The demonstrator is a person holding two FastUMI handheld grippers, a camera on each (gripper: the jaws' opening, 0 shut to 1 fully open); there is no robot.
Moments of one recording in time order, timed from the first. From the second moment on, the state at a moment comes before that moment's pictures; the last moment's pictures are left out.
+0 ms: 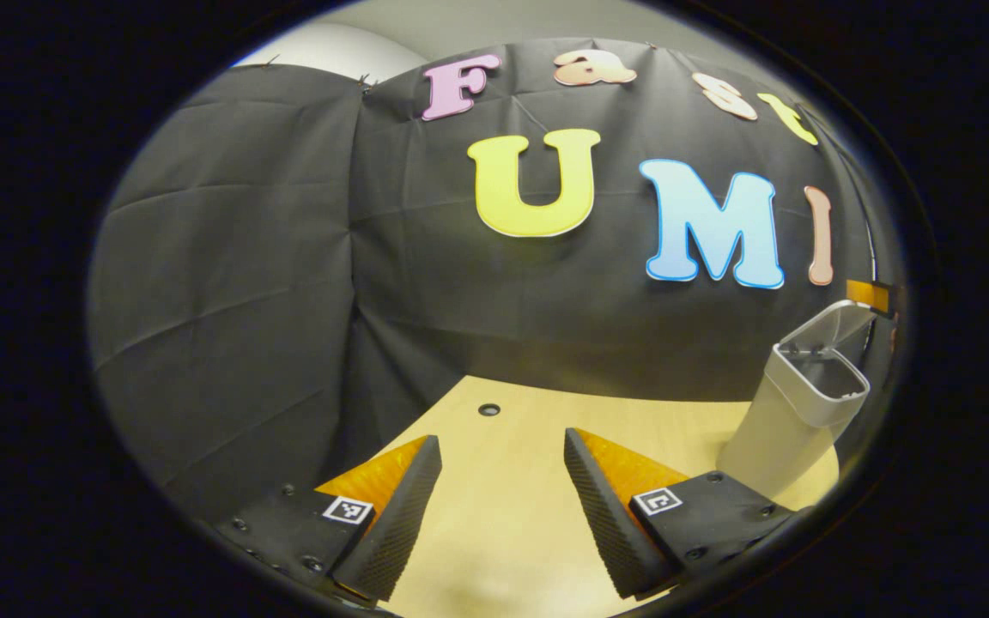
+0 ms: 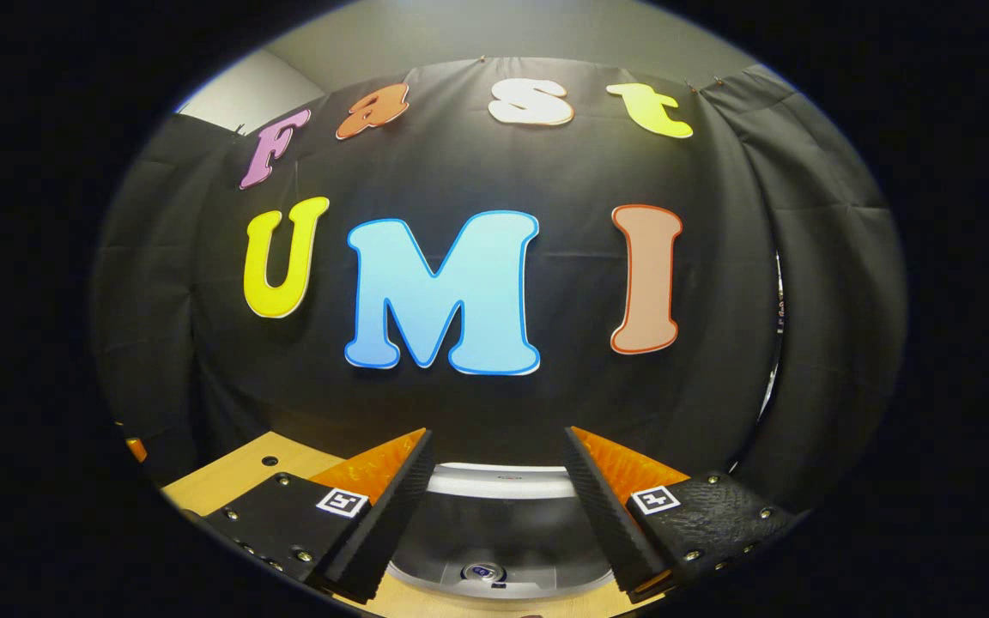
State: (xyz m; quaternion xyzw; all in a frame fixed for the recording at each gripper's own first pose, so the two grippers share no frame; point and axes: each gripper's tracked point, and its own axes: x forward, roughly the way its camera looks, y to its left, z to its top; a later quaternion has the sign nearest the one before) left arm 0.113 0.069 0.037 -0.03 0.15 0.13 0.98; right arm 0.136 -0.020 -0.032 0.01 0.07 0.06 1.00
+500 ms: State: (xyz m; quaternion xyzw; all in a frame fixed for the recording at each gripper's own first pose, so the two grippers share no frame) left arm 0.110 0.069 0.032 -0.02 0.15 0.14 0.98; right arm 0.126 -0.013 -0.103 0.00 0.15 0.07 0.99
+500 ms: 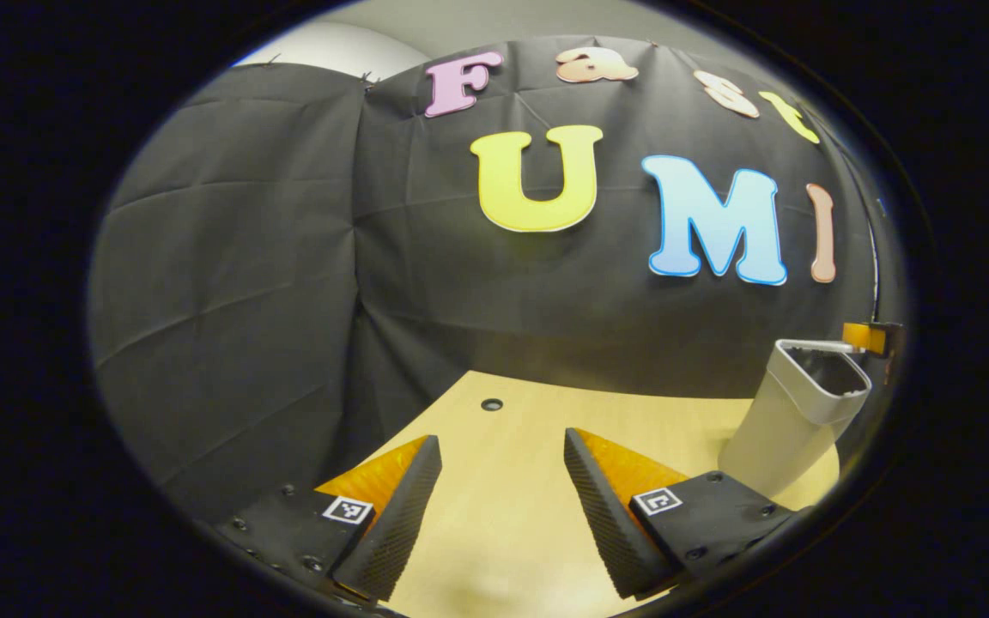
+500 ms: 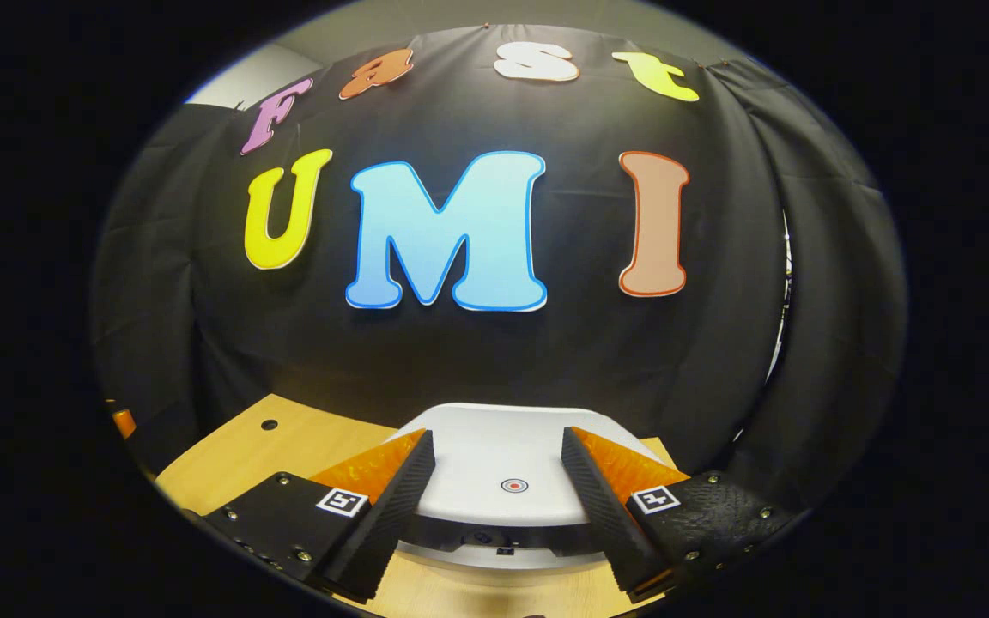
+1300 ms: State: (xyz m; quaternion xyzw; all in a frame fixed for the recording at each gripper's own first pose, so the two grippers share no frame) left arm 0.127 0.059 0.028 -0.01 0.16 0.12 0.98; right arm 0.125 -0.011 -0.143 0.00 0.18 0.06 0.98
